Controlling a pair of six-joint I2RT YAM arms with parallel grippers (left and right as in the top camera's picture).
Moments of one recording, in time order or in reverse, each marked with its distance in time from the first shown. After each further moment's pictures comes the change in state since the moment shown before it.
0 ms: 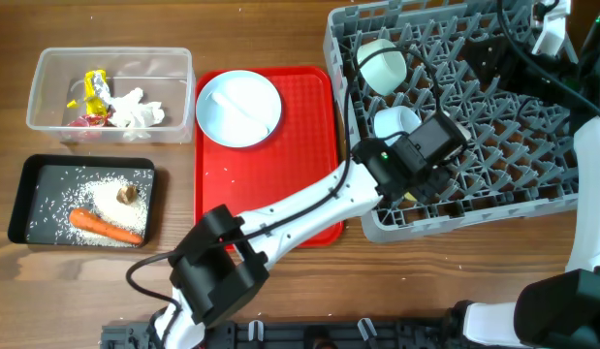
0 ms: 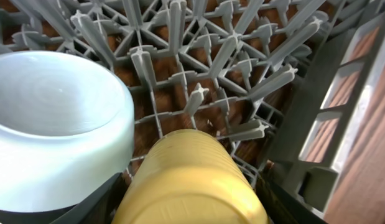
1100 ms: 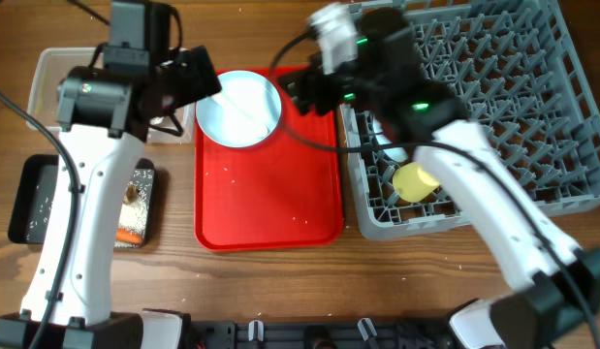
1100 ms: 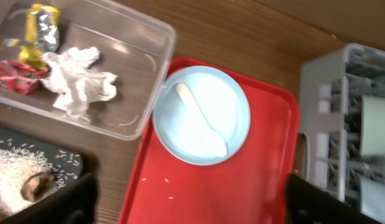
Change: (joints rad) left arm 0.866 -0.491 0.005 -0.525 -0.101 -0.319; right arm 0.813 0.089 0.000 0.336 0.389 0.019
